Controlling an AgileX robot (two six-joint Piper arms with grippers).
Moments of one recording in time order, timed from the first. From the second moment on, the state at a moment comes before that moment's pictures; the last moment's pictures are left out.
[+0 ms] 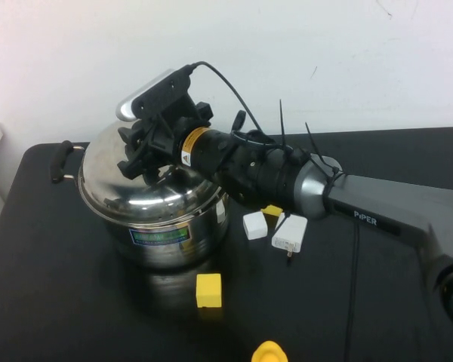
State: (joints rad) right arm 0.75 2.34 -1.88 -0.27 -0.14 0.17; left arm -0.01 -0.01 0.01 -0.06 0.37 -0.03
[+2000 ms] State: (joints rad) right arm 0.73 2.39 -1.89 -0.25 -0.22 0.20; left arm -0.01 -0.01 0.01 -0.06 0.37 -0.02
